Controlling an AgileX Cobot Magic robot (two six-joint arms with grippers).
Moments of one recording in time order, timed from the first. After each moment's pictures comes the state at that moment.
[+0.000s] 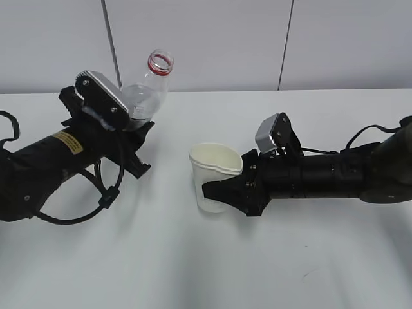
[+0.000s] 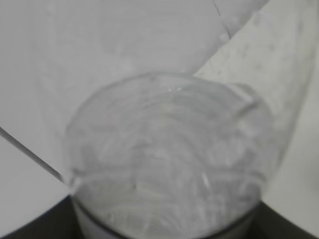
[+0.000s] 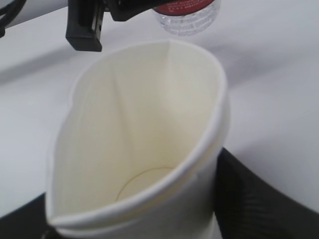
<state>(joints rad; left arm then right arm) -0.42 1.90 -0.73 0.08 -0.91 0.55 0.17 2.11 -0.93 -1.18 -1.02 0.61</state>
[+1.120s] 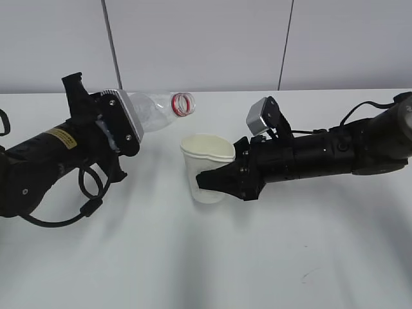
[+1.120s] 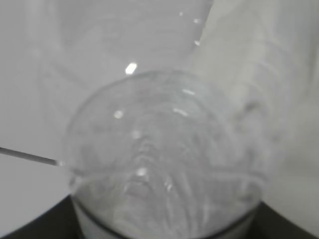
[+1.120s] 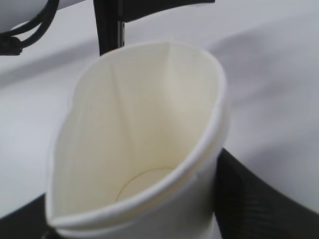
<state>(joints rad) -0.42 1.87 -0.73 -0.02 -0.85 1.14 0.18 2.11 -1.07 -1.37 -1.00 0.80</state>
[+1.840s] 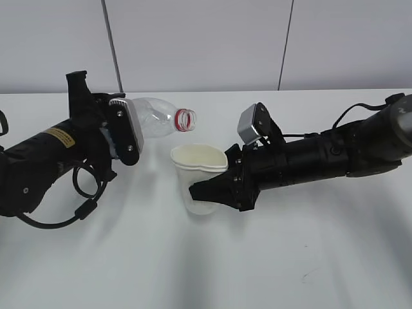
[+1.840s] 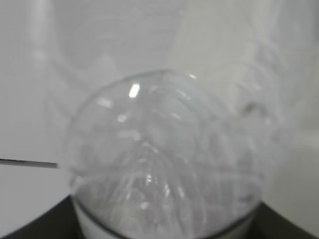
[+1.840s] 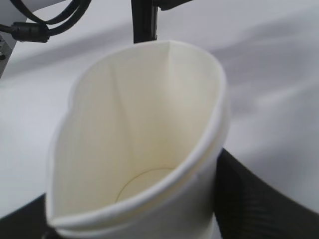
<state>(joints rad) -0.42 1.87 -0.73 -0.07 -0.86 1.35 0.21 2.11 -1.07 -1.41 -1.00 0.81</state>
